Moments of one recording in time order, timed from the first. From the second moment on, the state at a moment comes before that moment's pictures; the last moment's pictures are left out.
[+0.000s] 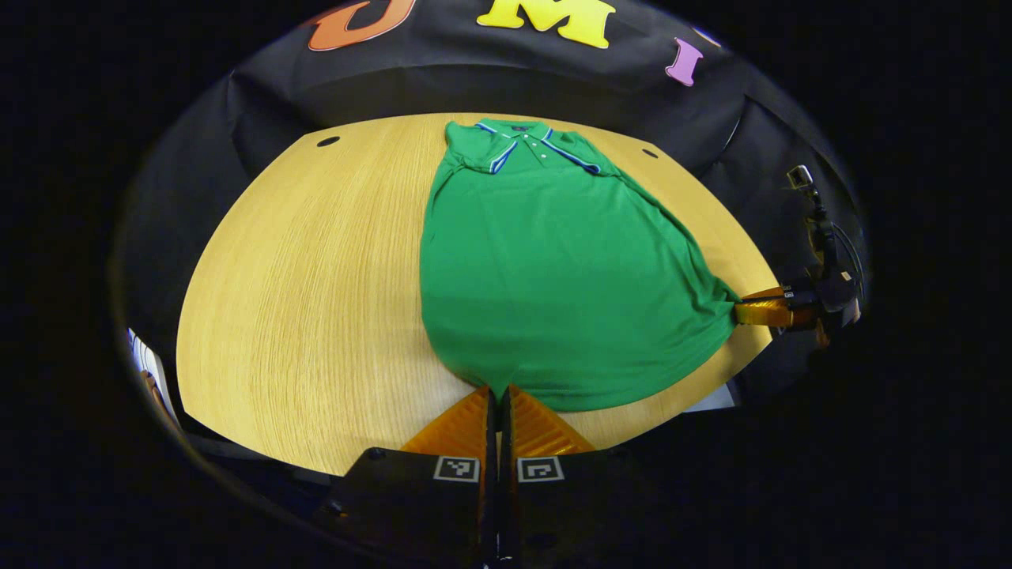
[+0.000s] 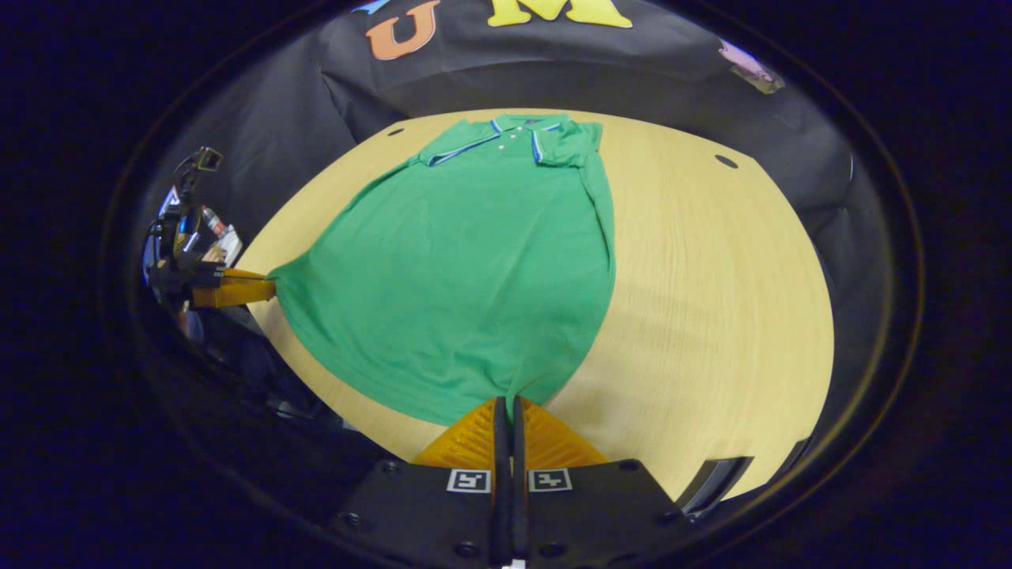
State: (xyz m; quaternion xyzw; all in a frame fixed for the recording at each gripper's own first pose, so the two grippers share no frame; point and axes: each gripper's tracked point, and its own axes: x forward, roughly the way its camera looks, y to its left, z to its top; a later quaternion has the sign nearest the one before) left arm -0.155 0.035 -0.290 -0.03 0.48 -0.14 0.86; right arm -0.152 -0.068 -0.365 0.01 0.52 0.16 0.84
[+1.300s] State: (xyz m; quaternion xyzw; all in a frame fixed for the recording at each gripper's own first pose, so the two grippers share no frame) left arm 0.079 0.055 -0.153 -0.06 0.31 -0.13 0.94; right arm 0.093 -0.072 -0.219 0.09 0.37 0.15 0.91
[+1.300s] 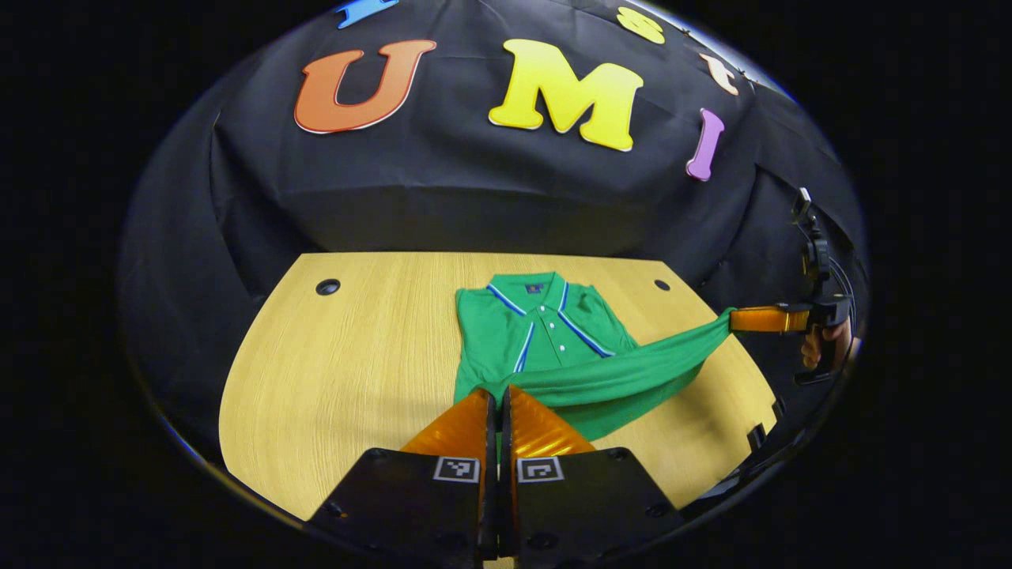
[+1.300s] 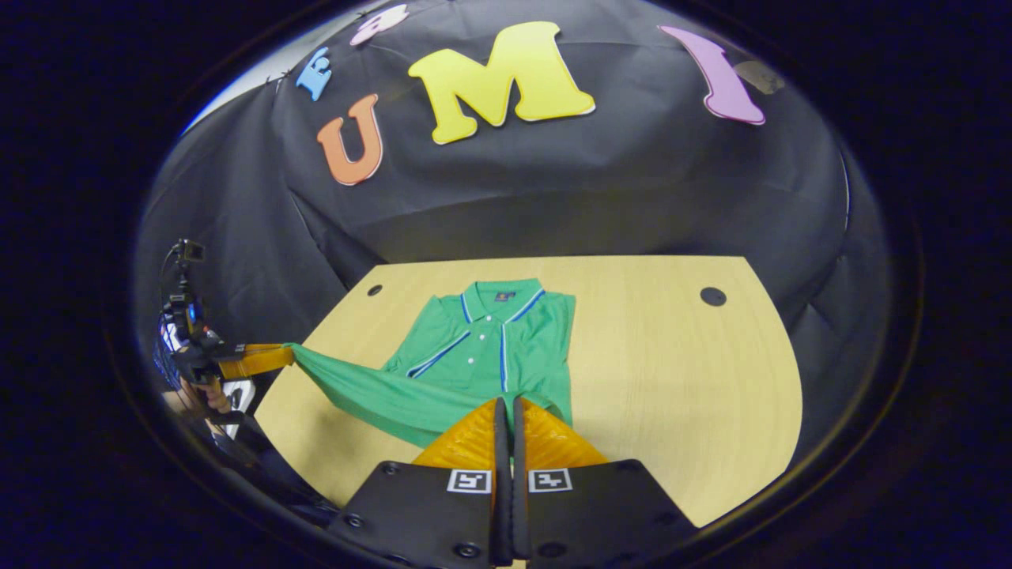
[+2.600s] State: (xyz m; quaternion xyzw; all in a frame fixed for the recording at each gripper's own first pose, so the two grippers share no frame) left arm 0.316 0.068 -0.319 -0.08 0.37 -0.03 0.93; right arm 0.338 -0.075 -0.379 0.04 0.37 0.10 0.92
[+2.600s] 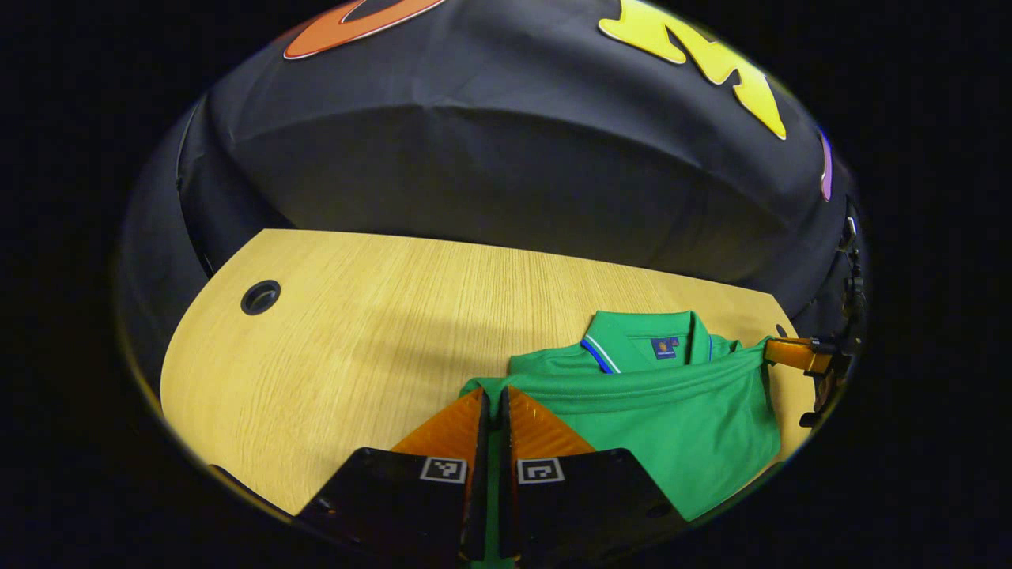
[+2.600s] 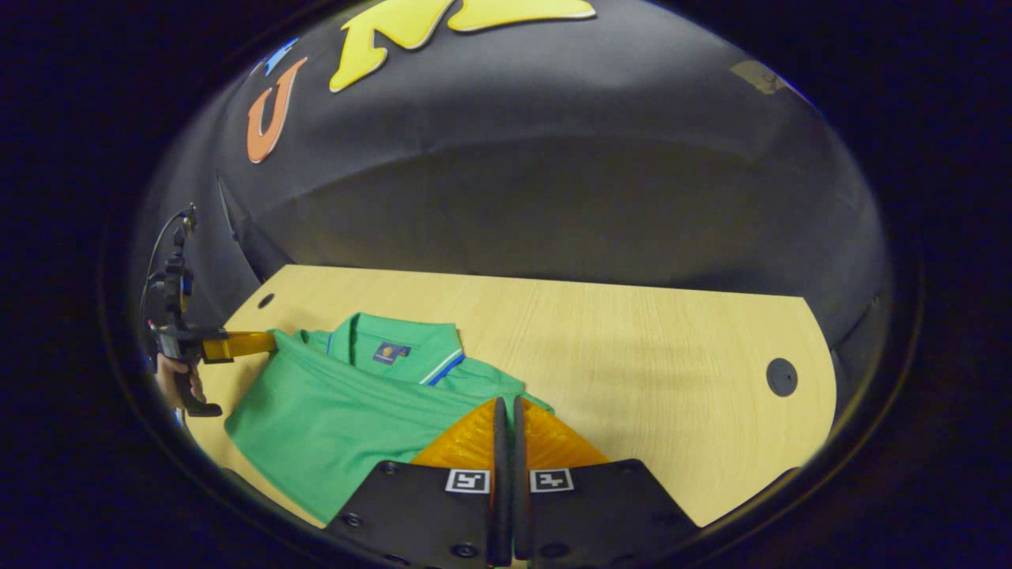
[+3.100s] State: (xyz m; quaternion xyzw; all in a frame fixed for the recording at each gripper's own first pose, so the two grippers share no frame) left arm 0.301 0.078 -0.215 -0.06 0.29 0.00 0.96; right arm 0.313 -0.088 -0.294 0.05 0.31 0.03 0.95
